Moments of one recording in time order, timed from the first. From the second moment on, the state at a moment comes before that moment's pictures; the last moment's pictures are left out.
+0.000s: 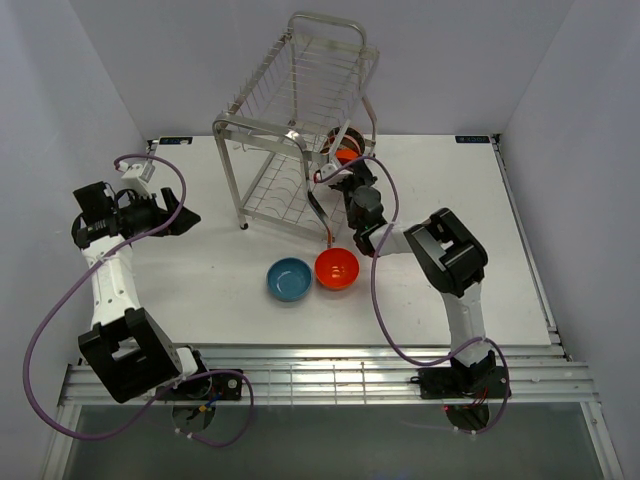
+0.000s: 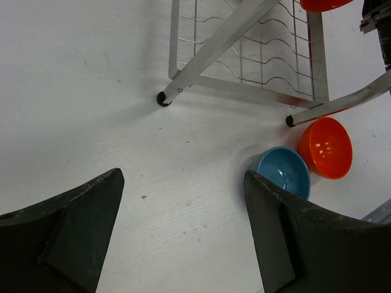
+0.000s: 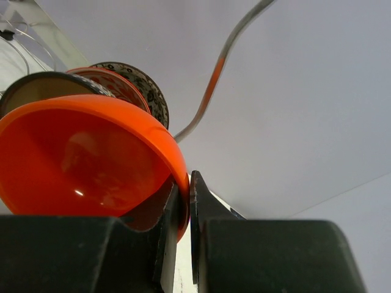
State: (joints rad) left arm 0.48 1.29 1.09 -0.57 0.90 0.21; right arm 0.63 2.11 1.15 1.18 0.48 -0.96
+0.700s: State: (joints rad) left arm 0.48 1.31 1.07 -0.56 0.87 0.22; right arm 0.67 2.27 1.33 1.19 0.57 -0.97
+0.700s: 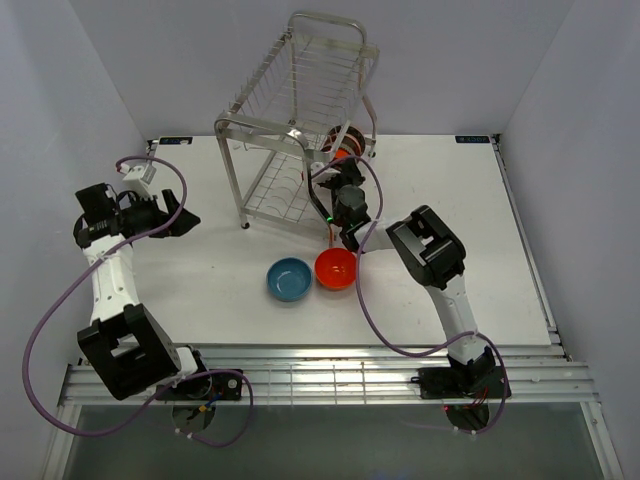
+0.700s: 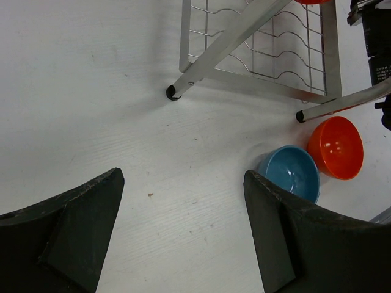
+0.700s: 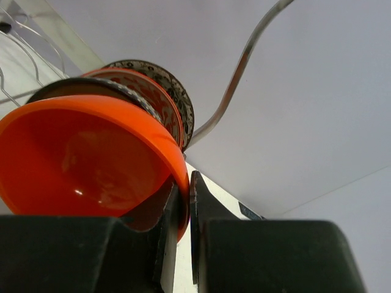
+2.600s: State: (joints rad) left arm 0.48 1.30 1.01 -0.53 0.84 0.25; right arm 0.69 2.26 1.26 1.22 0.61 -0.92
